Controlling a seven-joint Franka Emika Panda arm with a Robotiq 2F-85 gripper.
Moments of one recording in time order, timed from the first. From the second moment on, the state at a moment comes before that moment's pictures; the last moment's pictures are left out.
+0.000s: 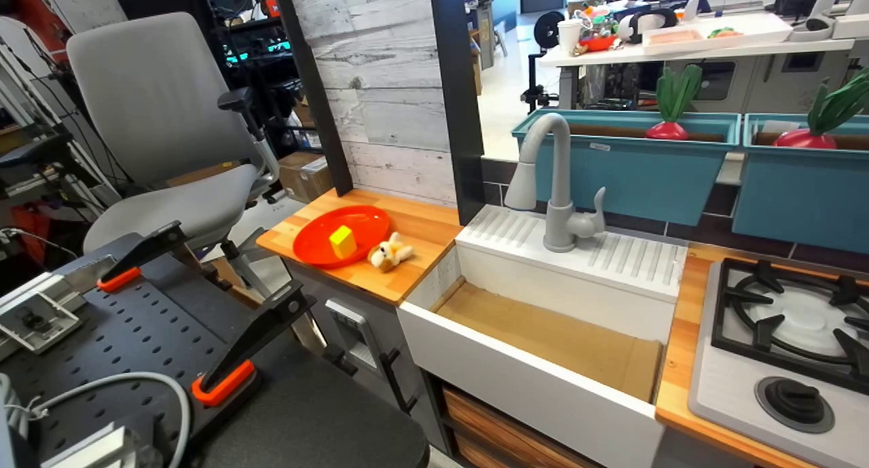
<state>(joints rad) -0.01 -0.18 0.02 -2.14 0.19 1.84 0.17</state>
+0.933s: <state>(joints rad) -0.15 0.33 -0.12 -1.96 0.19 2.32 0.07</state>
